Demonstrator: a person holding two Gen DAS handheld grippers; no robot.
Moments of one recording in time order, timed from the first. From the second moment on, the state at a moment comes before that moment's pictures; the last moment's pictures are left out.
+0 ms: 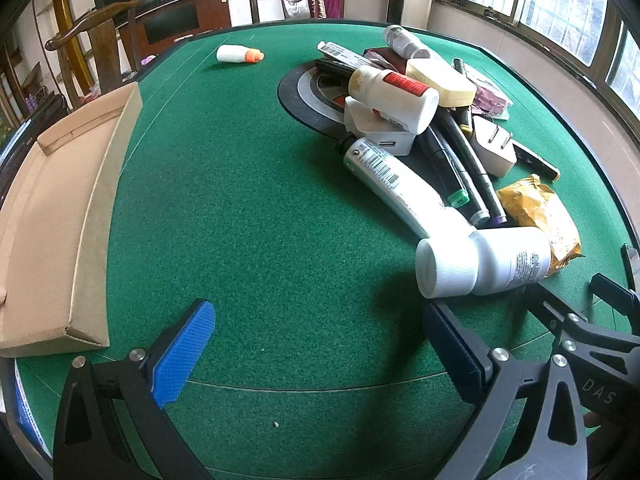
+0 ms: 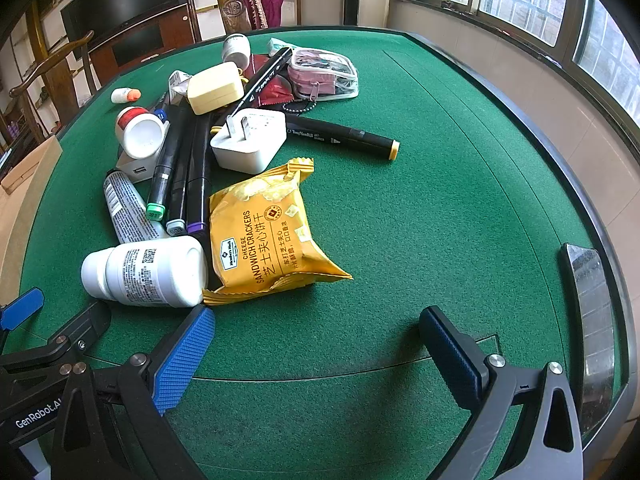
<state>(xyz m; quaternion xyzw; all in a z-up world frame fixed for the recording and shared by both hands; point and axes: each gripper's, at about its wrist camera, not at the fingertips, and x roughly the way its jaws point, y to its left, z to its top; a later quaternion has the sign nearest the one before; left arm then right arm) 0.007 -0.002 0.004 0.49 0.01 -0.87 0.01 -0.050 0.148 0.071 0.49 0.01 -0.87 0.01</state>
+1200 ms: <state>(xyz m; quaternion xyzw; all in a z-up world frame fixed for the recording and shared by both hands) 0.034 -0.035 0.038 0.48 0.08 -0.87 -0.06 -0.068 0.186 0.123 0.53 0.00 -0.83 0.18</state>
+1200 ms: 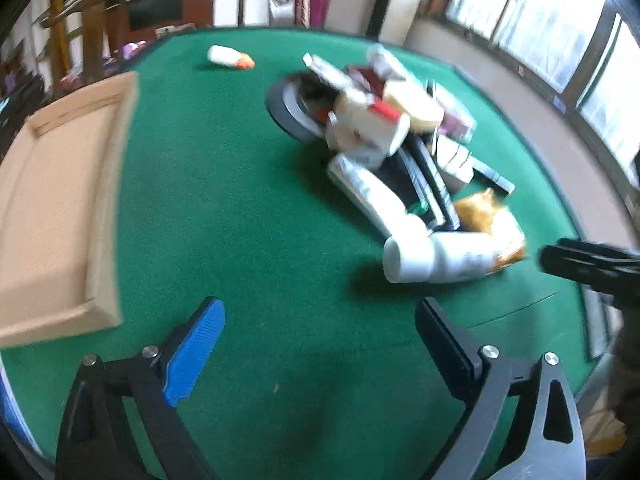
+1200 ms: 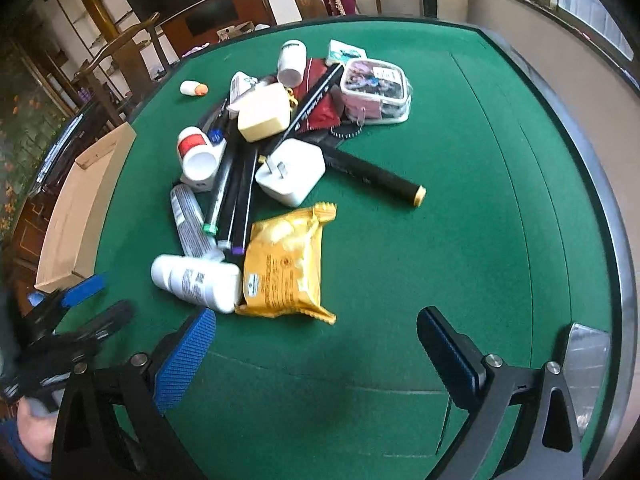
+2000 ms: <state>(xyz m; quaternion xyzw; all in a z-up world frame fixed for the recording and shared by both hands) 0.039 -0.018 0.074 0.48 0.11 -0.85 -0.20 -0.068 0.197 0.103 0.53 0.02 -0.83 0.14</state>
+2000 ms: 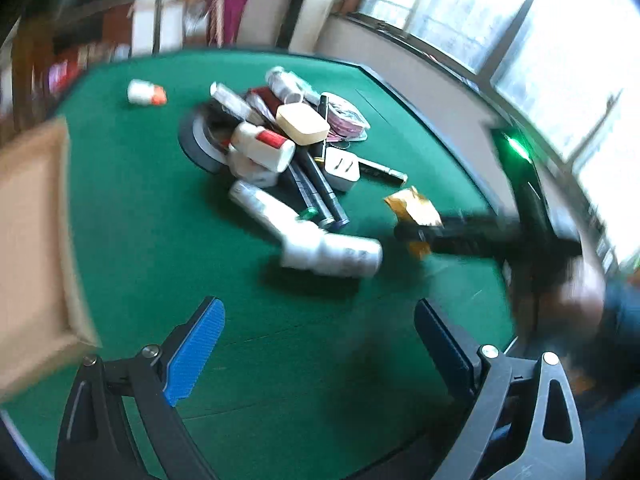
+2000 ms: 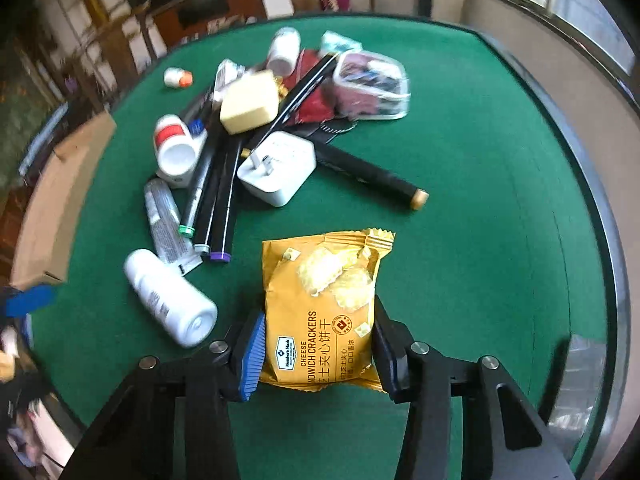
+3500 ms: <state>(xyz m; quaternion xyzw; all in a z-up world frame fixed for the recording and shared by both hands) 0.052 0.048 0.039 0.56 0.02 -0.83 -0.08 -0.026 0.185 0.112 0.51 0.01 -0.83 0.24</state>
